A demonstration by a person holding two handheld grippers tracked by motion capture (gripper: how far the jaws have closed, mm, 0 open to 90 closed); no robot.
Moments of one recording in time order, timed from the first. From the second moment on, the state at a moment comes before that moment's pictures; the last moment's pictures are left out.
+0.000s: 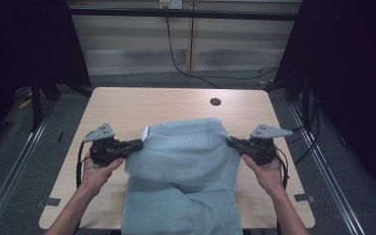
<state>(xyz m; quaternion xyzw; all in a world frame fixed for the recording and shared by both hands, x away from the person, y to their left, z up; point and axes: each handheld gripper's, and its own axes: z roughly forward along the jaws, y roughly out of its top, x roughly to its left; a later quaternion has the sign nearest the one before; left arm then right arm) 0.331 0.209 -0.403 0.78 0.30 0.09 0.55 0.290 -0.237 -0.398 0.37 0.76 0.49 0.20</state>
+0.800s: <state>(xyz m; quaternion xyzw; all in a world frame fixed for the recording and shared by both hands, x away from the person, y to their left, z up) 0.429 0.203 -0.425 0.76 0.39 0.11 0.51 0.401 -0.226 -0.405 0.43 0.75 0.44 0.22</state>
